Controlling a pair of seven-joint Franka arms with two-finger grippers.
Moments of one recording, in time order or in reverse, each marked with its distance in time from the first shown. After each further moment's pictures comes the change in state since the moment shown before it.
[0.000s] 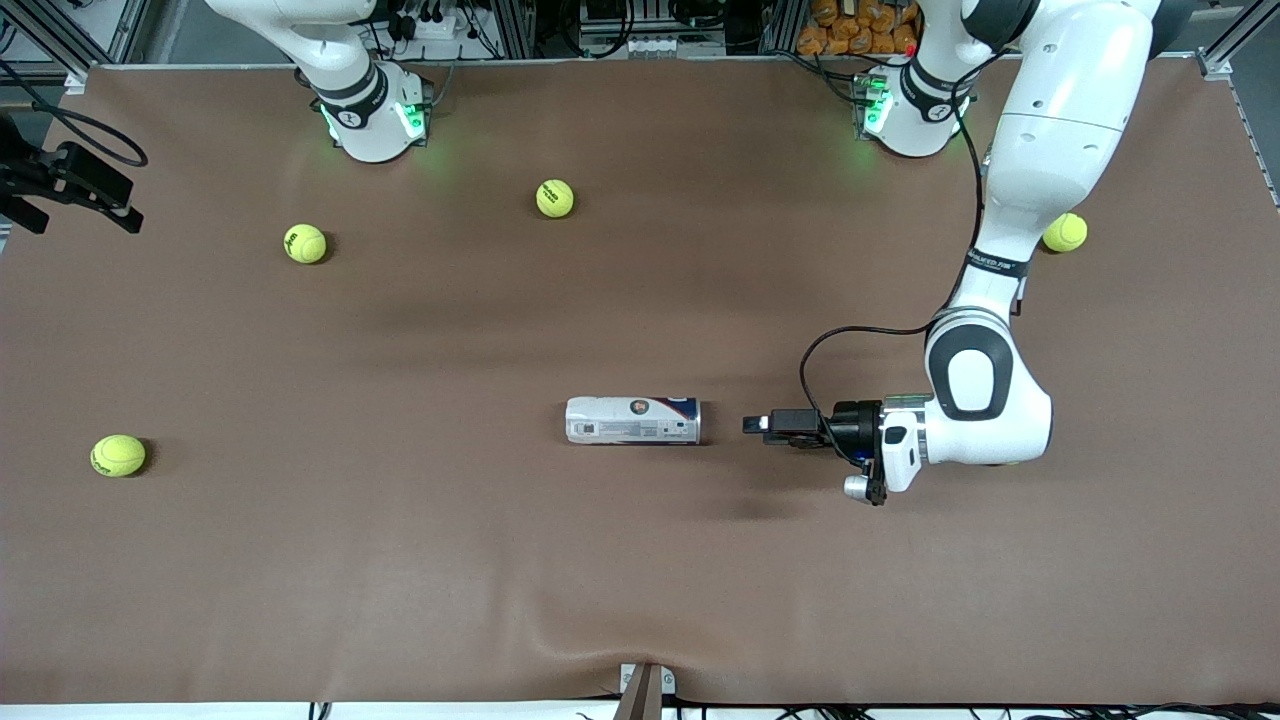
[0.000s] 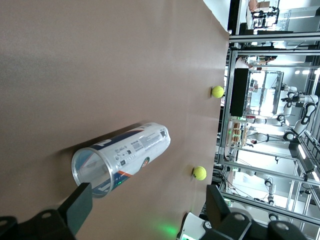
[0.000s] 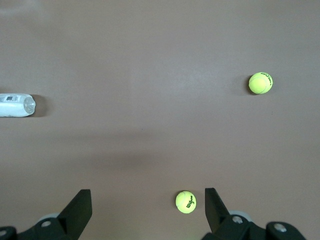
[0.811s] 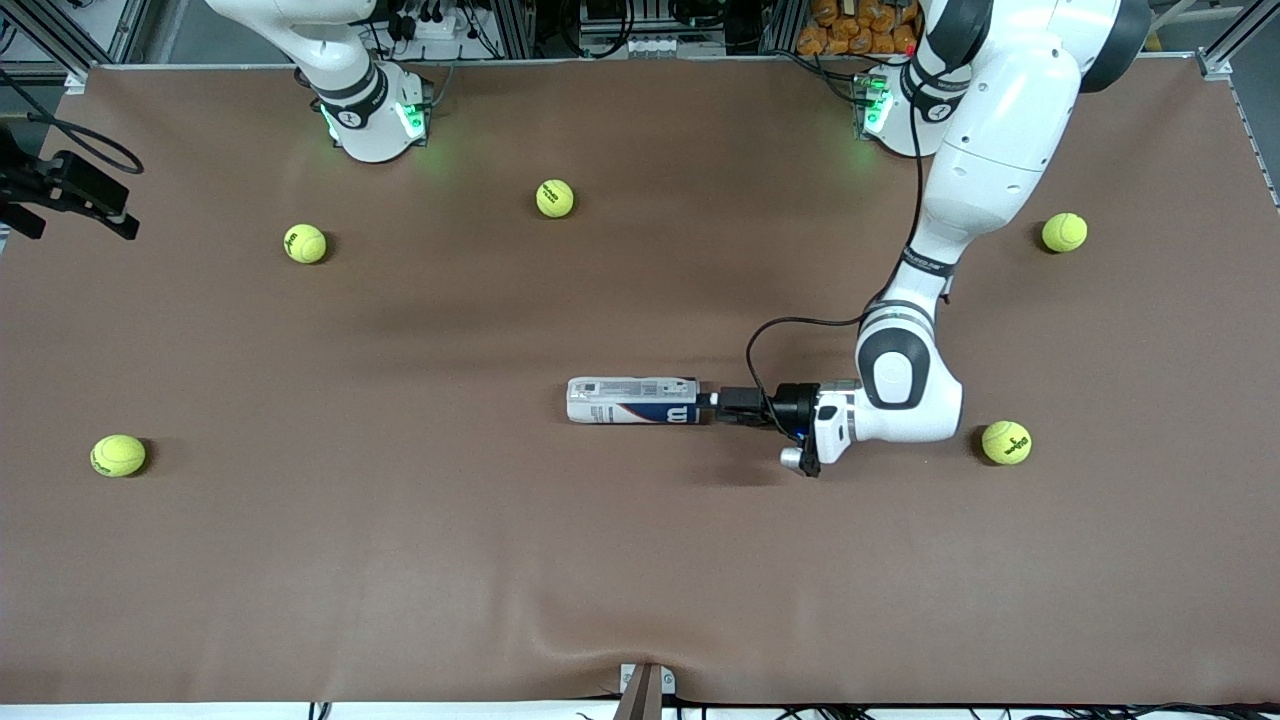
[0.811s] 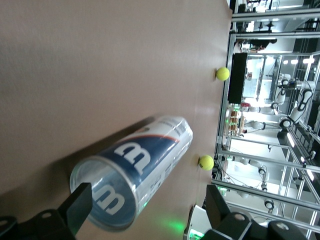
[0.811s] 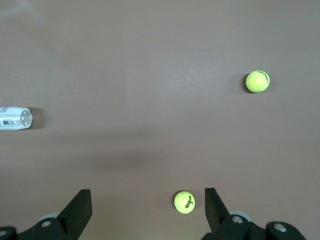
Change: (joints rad) left arm -0.092 0.082 -0.020 -0.099 -0.154 0.052 0.202; right arm -0.016 0.013 -0.008 0.010 -0.003 0.002 0.005
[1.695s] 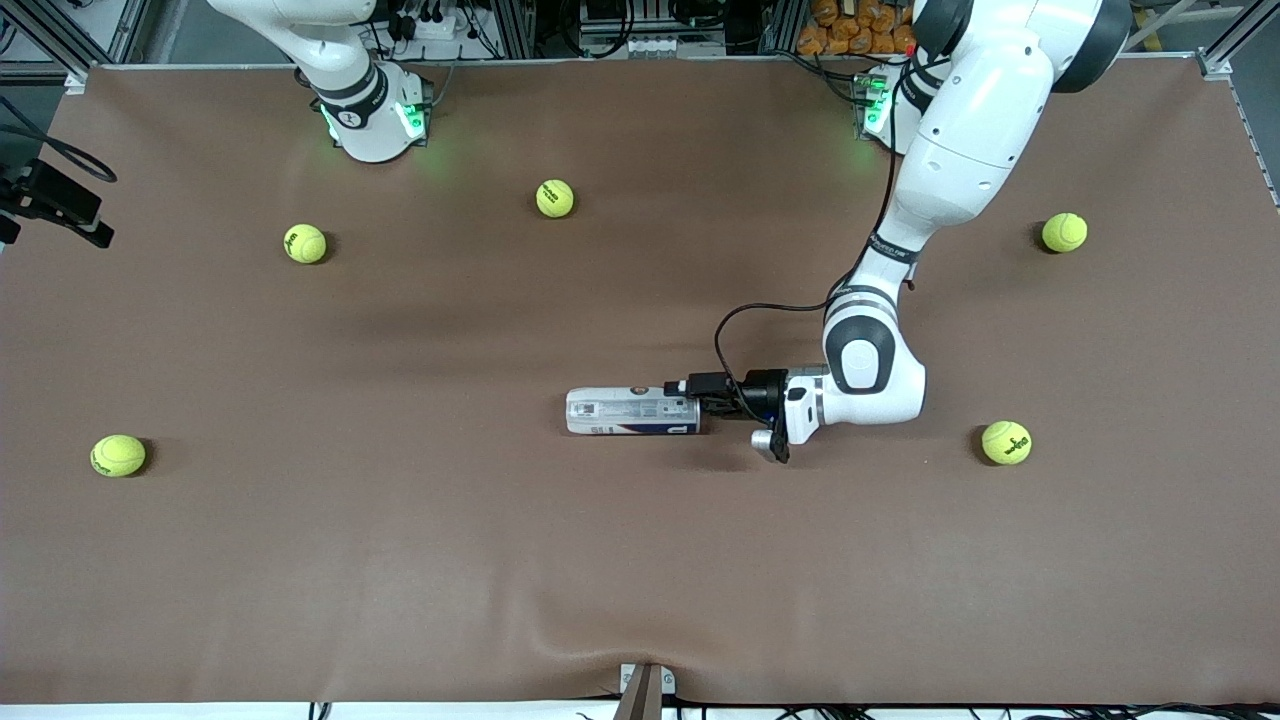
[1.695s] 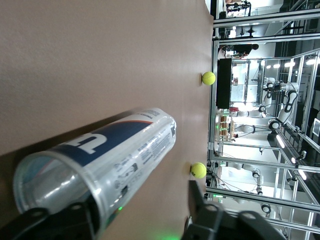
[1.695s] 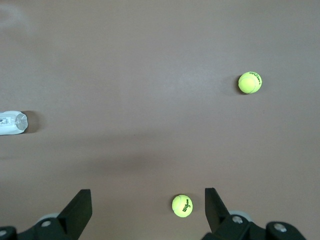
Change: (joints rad) left arm -0.052 0.000 -0.016 -0.011 -0.132 0.055 0.105; right arm -0.031 0.019 0.004 0.017 0.001 0.007 0.001
